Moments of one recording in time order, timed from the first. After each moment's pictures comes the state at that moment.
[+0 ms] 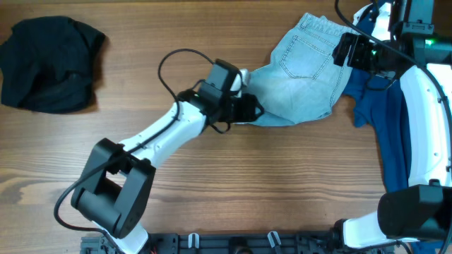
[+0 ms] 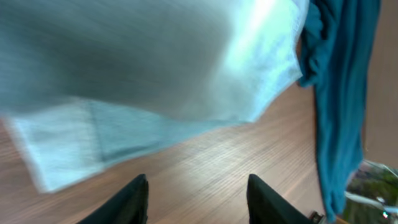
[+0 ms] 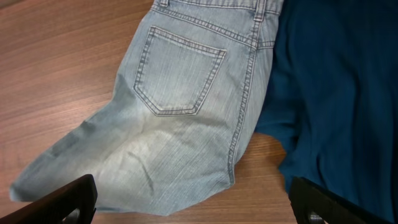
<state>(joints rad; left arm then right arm) -0.59 1.82 1.18 -0.31 0.46 -0.60 -0.10 1.67 1.68 -1.06 -0.11 0.15</state>
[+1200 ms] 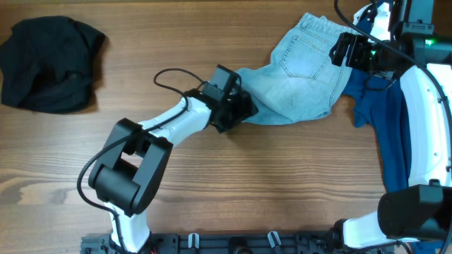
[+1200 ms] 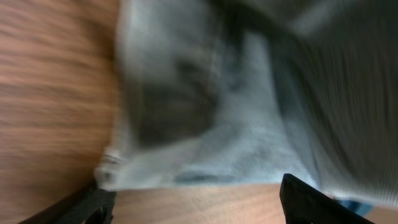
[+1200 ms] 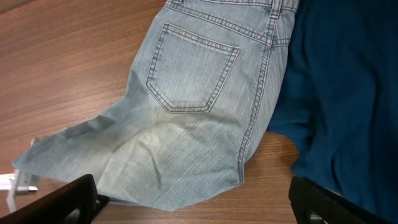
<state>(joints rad) -0.54 1.97 1.19 -0.32 0.36 -0.95 -0.10 1.67 1.68 -1.06 -0.16 0.15</state>
